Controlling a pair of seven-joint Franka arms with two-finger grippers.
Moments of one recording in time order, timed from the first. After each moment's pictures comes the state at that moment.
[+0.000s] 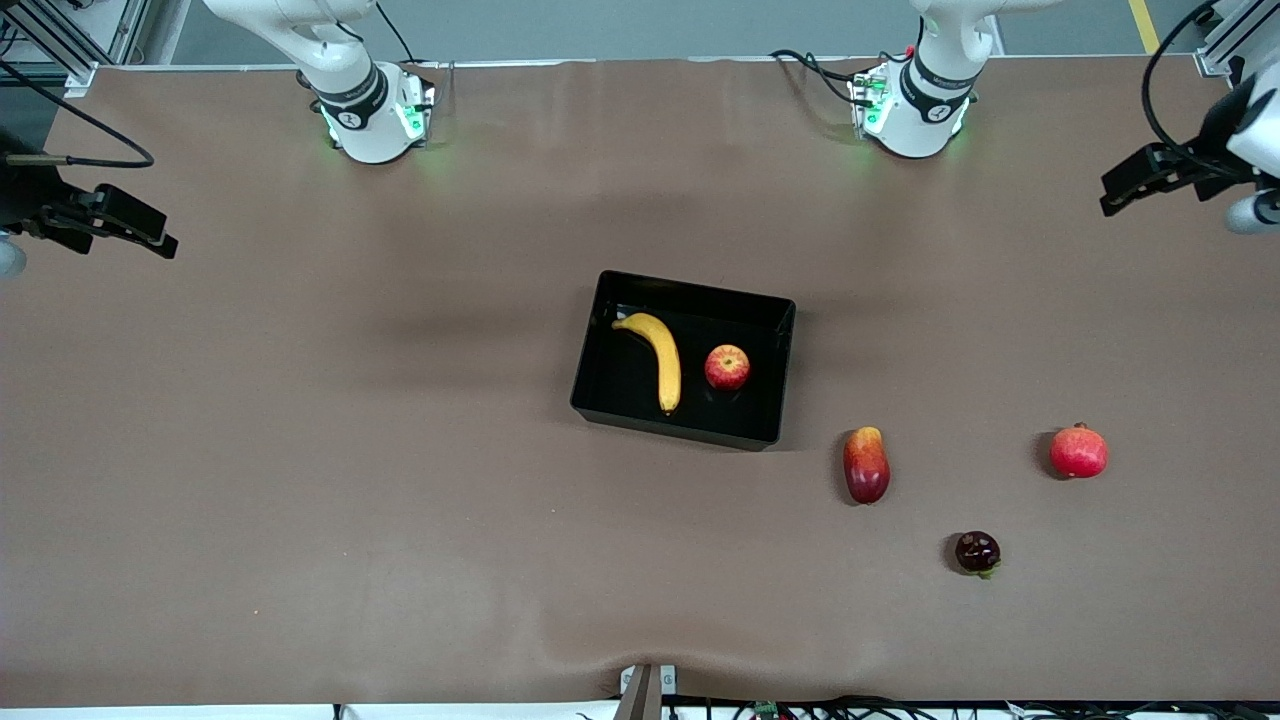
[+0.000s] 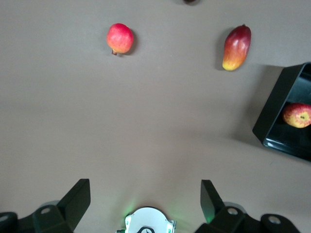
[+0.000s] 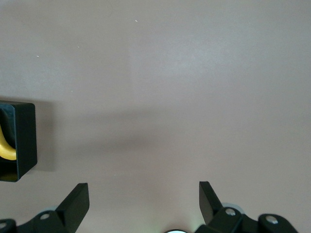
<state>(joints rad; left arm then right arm) 0.08 -0.07 -0.13 -1.56 0.05 1.39 -0.18 0.01 -0.02 -0.01 -1.53 0.04 1.46 0.10</state>
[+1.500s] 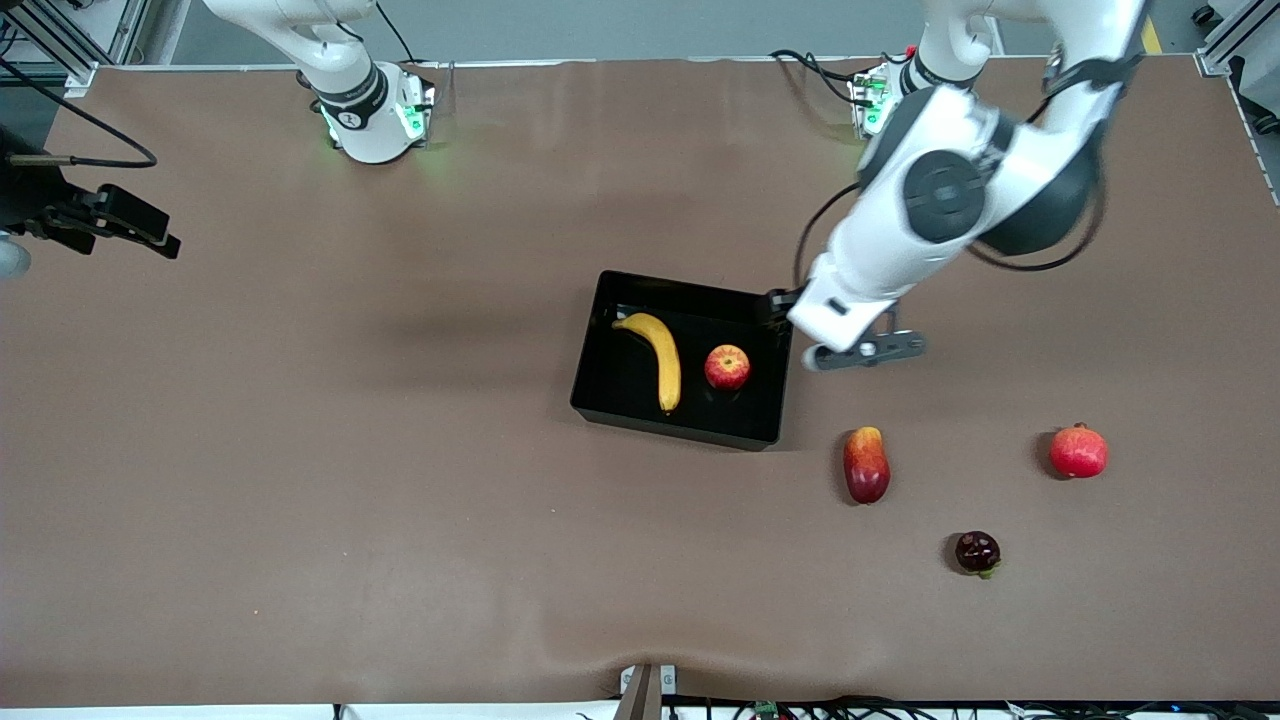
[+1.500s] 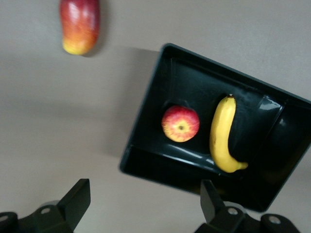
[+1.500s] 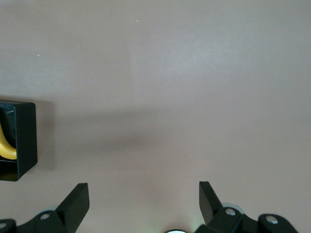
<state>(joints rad) -0.31 0.30 -0.26 -1.65 -0.06 1.87 -0.71 0.01 -0.02 -0.01 -1.53 0.04 1.46 0.10</state>
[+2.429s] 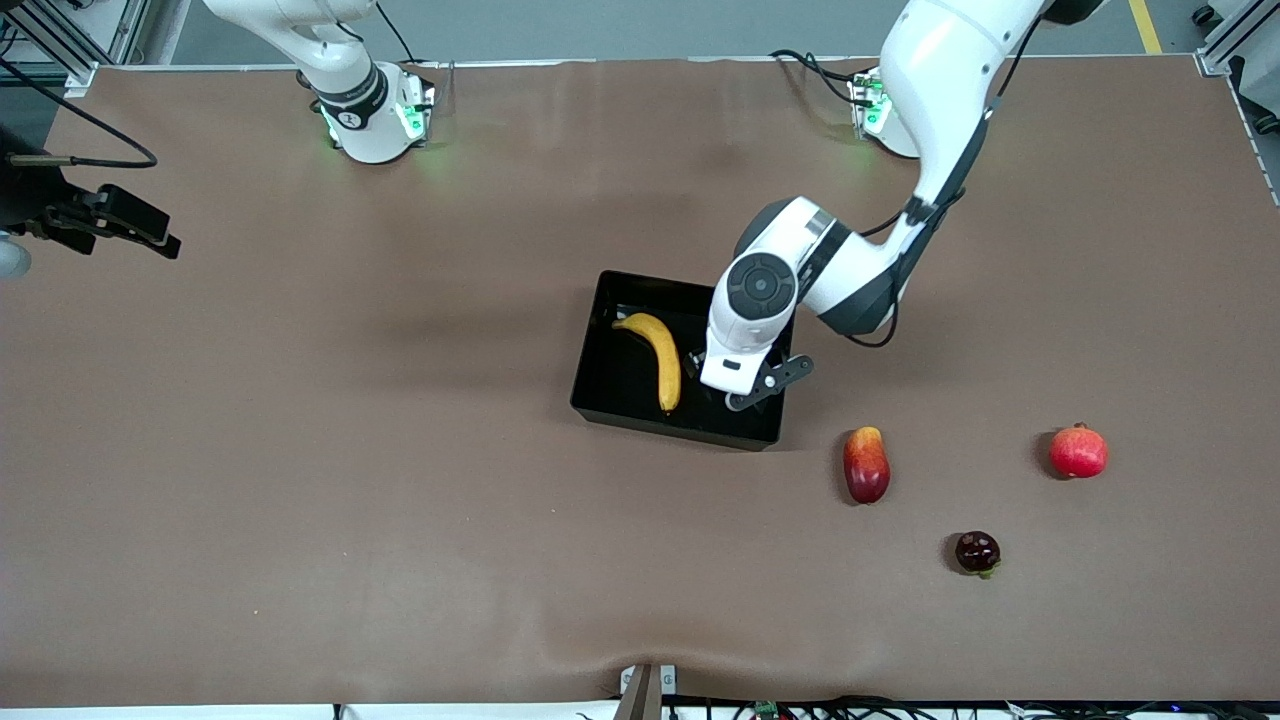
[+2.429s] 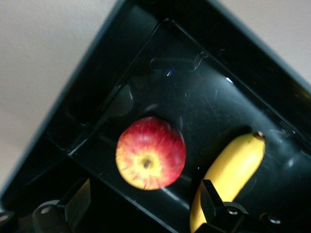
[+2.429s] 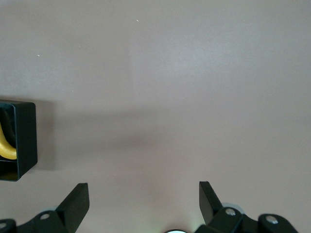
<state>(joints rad) -0.43 0.61 -0.26 -1.66 0.07 2.13 -1.21 0.01 -0.01 -0.01 -1.53 0.04 1.46 0.10</state>
